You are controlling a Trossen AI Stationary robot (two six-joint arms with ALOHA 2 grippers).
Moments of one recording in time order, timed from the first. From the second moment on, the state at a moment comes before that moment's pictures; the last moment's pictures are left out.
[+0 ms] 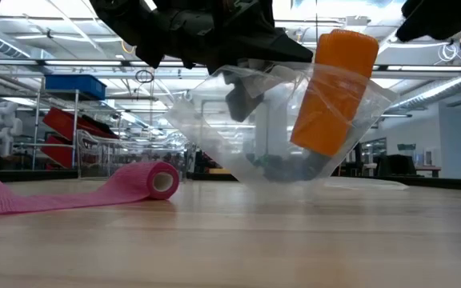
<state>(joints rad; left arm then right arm) -0.13 1.86 1.05 0.44 0.43 -0.47 0.76 1.35 0.92 -0.51 0.68 0.71</state>
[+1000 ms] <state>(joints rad) -0.14 1.86 1.05 0.51 0.44 -0.45 0.67 1.49 0.91 -0.41 0.68 0.69</state>
